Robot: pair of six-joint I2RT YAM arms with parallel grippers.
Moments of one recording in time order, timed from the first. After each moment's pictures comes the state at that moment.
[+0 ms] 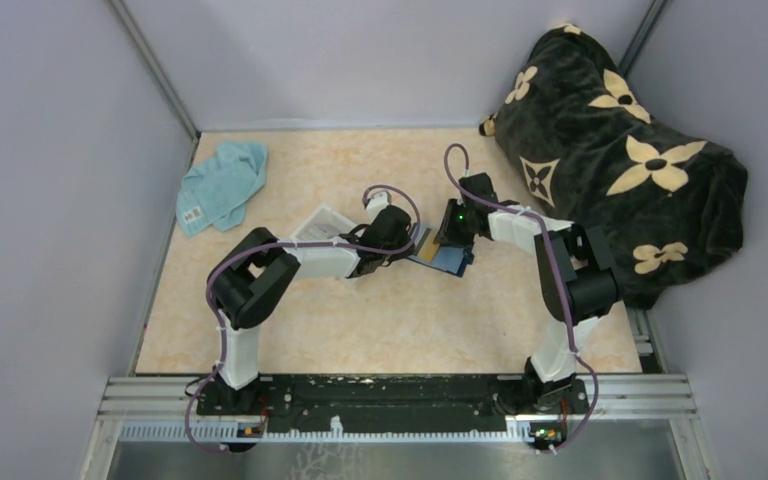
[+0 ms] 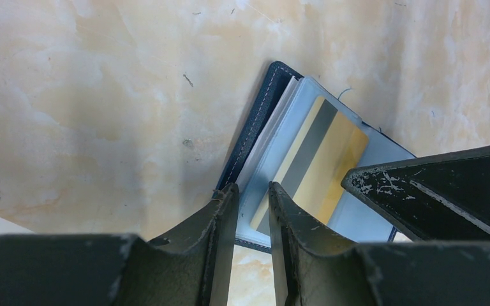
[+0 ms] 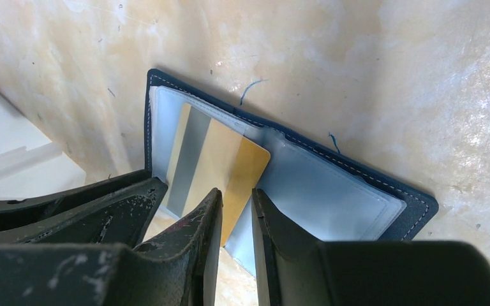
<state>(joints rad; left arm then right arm) -0.82 2.00 1.11 0.11 -0.32 -0.92 0.34 1.78 1.05 -0.23 -0.21 0.58</state>
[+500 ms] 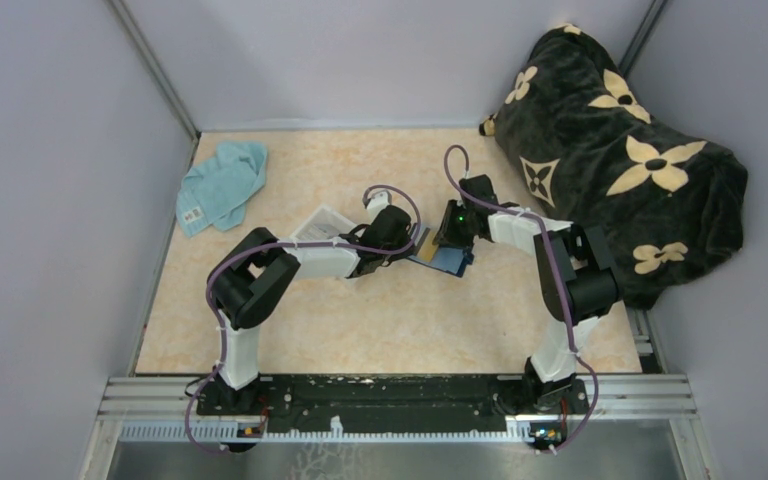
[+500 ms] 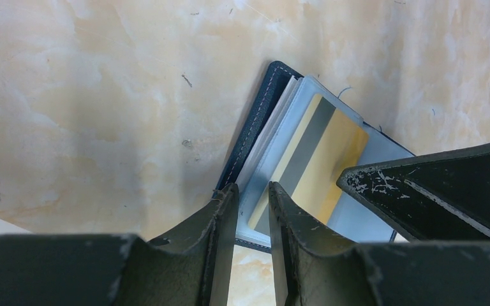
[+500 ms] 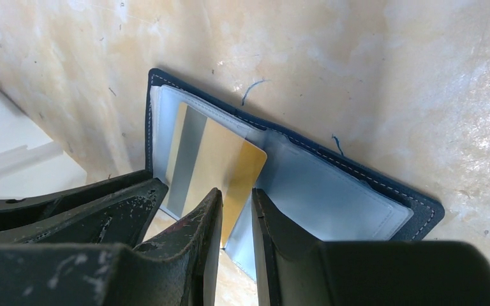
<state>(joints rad) -0.82 2.00 1.11 0.12 -0.32 -0.91 0.34 1.78 1.03 -0.20 -0.21 0.59</state>
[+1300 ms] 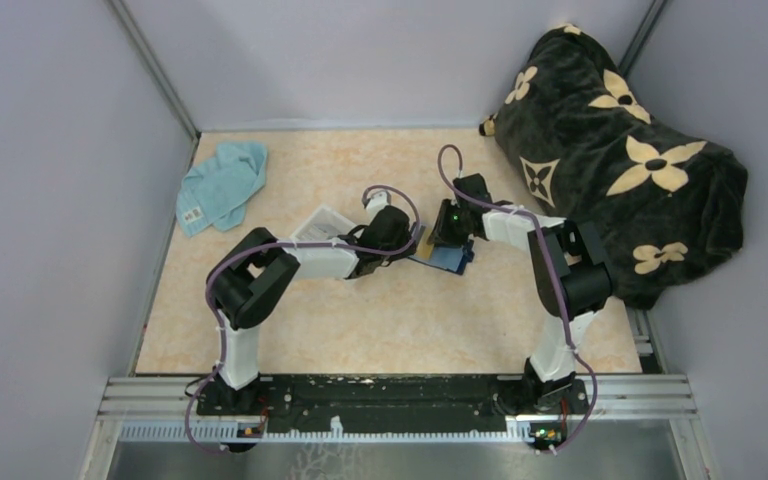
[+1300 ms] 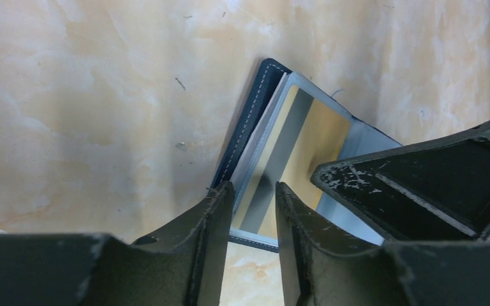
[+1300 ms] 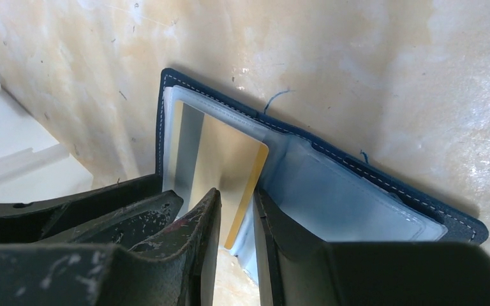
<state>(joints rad) -0.82 1.99 1.10 0.14 -0.31 -0.91 0.36 1.82 1.06 -0.20 -0.22 0.60</state>
